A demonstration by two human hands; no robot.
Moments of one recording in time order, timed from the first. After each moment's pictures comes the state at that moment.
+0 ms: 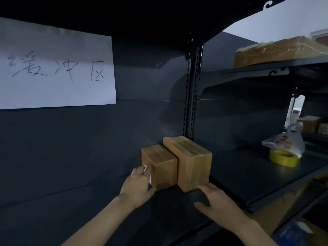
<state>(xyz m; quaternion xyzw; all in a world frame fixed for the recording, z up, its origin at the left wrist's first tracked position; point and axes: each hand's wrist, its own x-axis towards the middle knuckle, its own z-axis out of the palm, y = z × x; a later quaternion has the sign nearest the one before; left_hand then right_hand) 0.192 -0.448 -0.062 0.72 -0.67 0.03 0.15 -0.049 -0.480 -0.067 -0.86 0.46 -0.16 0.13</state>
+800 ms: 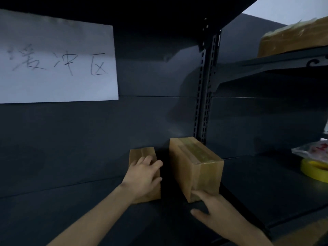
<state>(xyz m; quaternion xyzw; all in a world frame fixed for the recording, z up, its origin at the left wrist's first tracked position) 0.191 -0.487 -0.046 0.71 -0.68 0.14 0.10 -0.044 -0.524 -0.063 -0.91 0.37 -0.13 0.14</state>
